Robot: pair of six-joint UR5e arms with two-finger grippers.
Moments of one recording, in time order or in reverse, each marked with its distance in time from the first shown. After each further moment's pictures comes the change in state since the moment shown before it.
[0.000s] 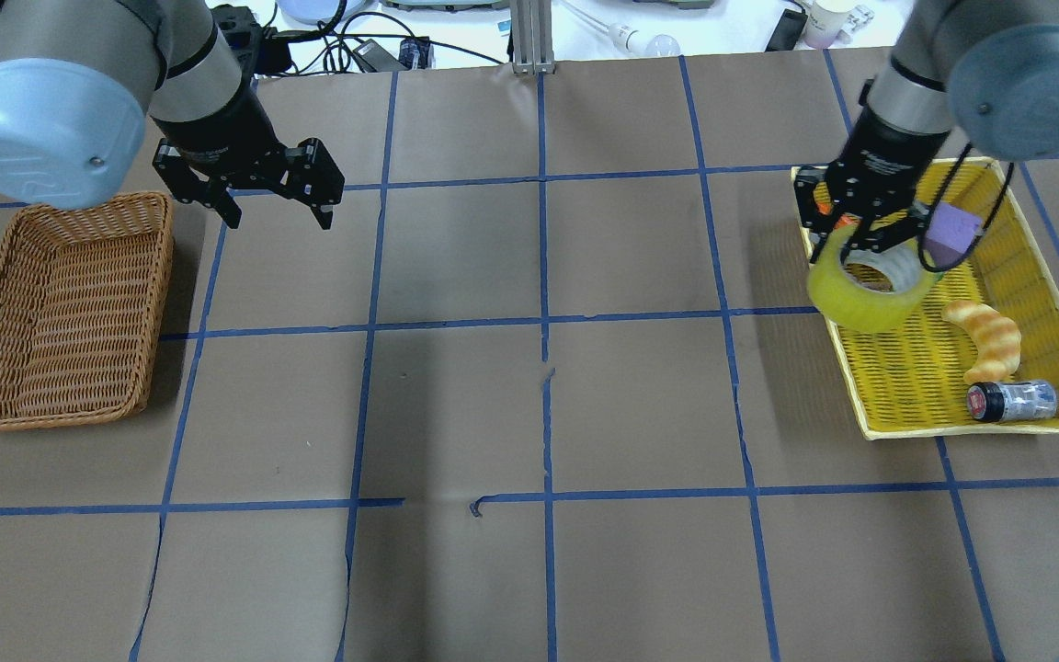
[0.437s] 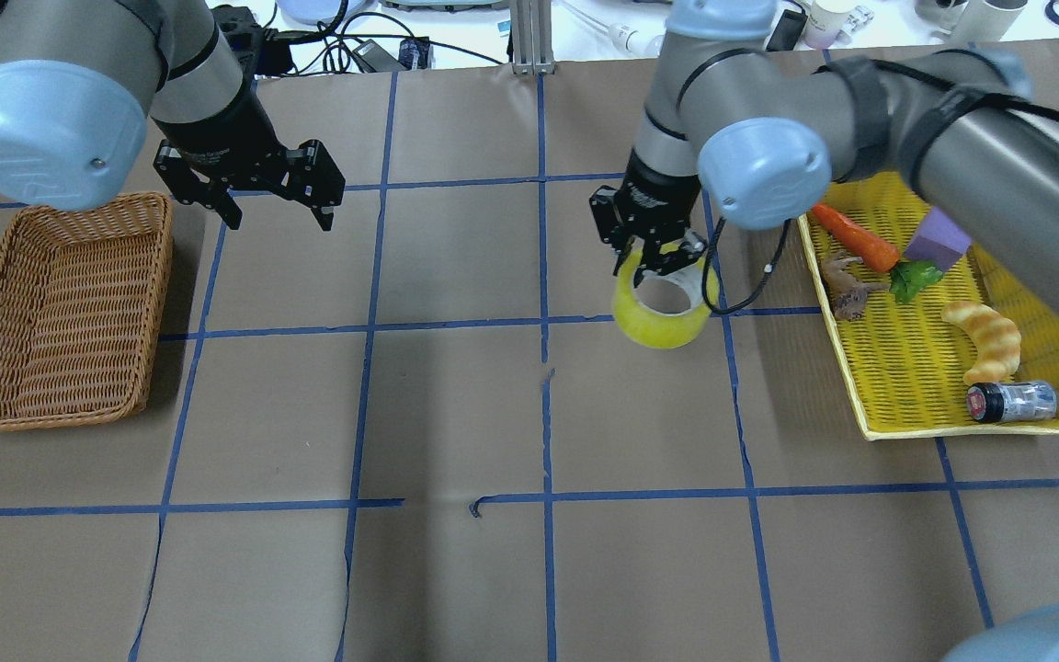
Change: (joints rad) left arm 0.000 -0.002 -0.001 0.000 0.000 0.001; right arm 0.287 0.117 -0.006 -0.225 0.098 0.405
